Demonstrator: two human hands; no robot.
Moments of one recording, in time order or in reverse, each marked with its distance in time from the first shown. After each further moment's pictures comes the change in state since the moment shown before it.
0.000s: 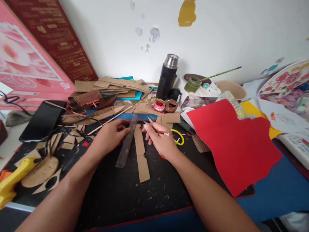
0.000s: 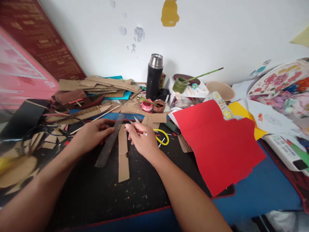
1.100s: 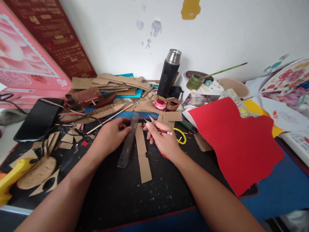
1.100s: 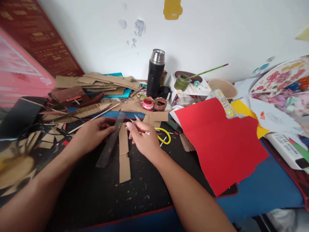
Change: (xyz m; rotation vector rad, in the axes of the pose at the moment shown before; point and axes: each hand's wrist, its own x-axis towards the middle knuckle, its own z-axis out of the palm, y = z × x) left_hand -0.001 0.002 0.001 0.071 0.001 0.032; right_hand -0.001 0.001 0.001 0.026 0.009 -0.030
